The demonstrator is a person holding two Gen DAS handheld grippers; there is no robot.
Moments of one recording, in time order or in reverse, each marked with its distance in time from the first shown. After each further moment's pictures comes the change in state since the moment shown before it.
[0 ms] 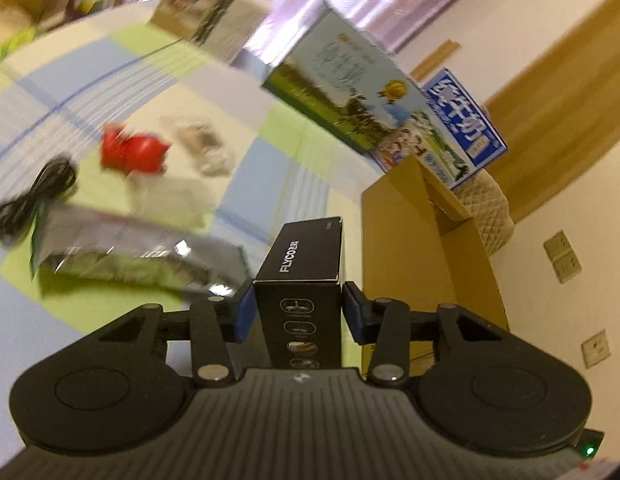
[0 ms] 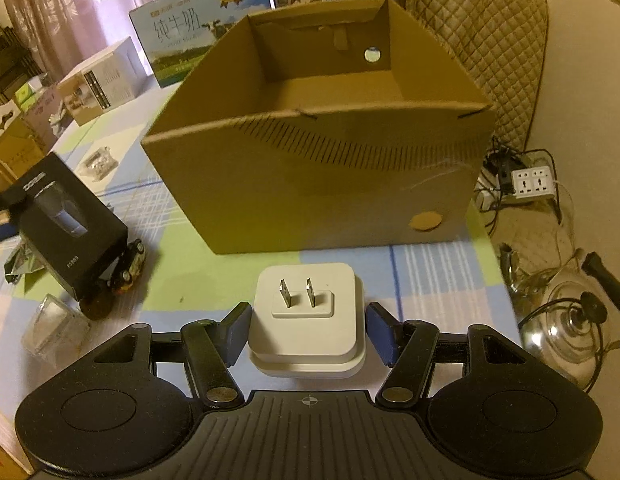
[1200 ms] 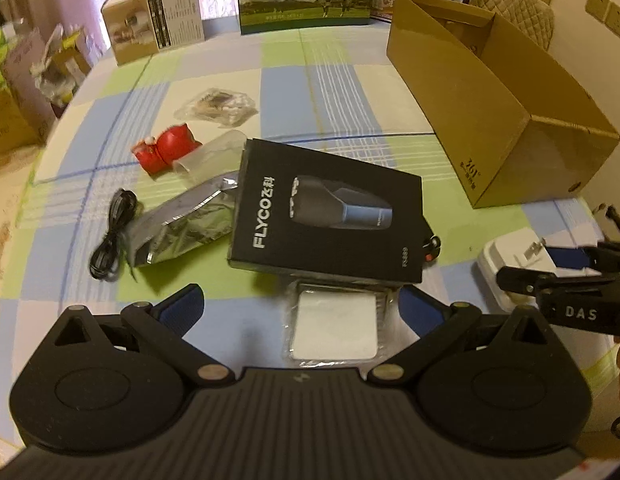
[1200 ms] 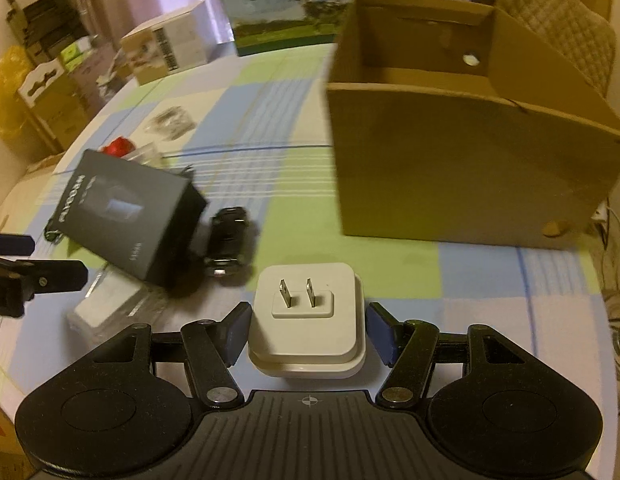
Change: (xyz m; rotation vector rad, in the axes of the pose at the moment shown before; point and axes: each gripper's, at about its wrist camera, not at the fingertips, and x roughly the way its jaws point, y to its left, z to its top) left arm -0.006 -0.039 -0.047 0.546 0.250 0.360; right arm 0.032 0.093 -0.016 -0.108 0.026 0.070
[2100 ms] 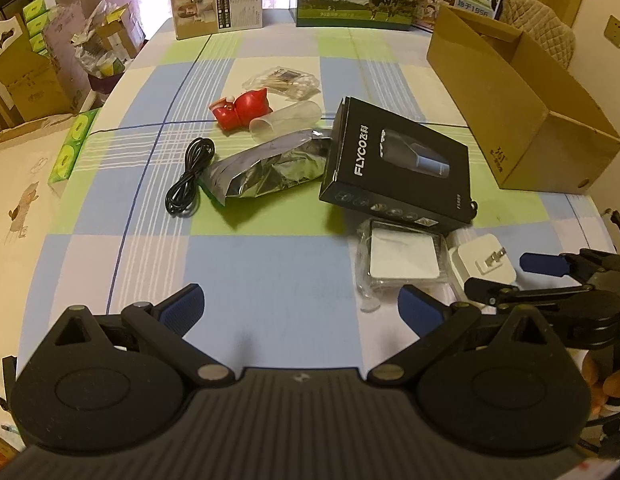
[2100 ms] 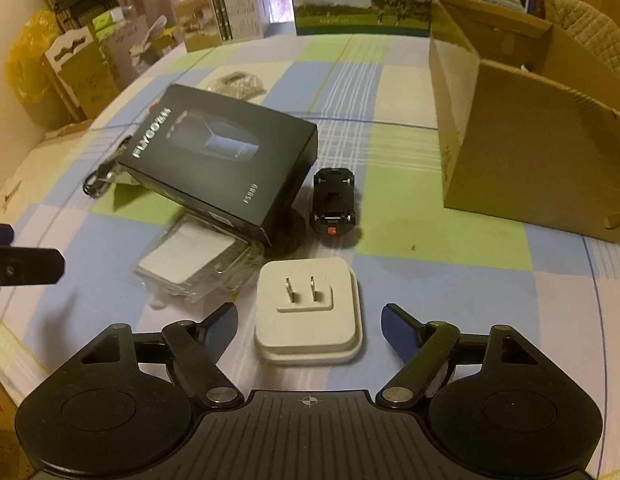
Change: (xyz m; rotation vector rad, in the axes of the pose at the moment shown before) left arm -0.045 0.055 -0.050 -0.072 -0.013 0.044; right arm 0.020 0.084 -0.031 -0.096 0.019 0.016
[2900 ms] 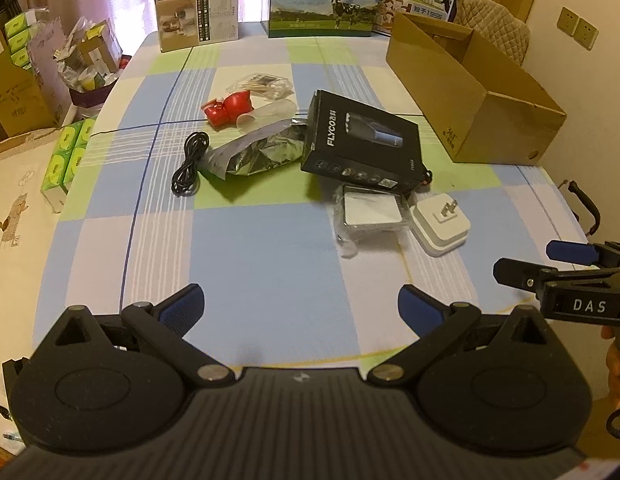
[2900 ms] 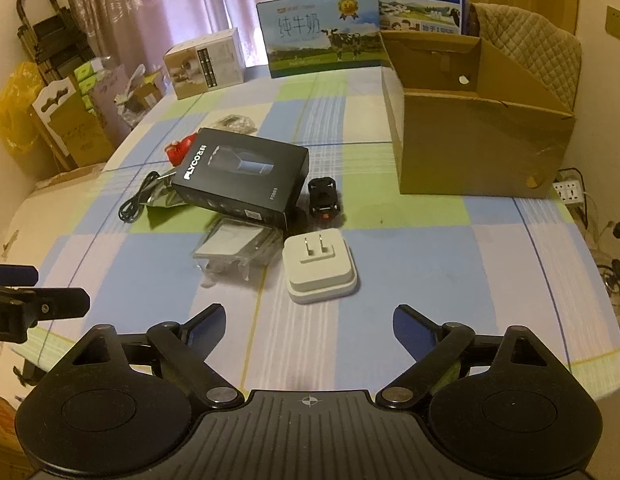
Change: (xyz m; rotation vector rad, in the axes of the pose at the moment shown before) left arm -0.059 0.016 -0.044 0.066 -0.040 -0.091; right arm -0.100 0.032 -0.045 0.134 -0.109 -0.052
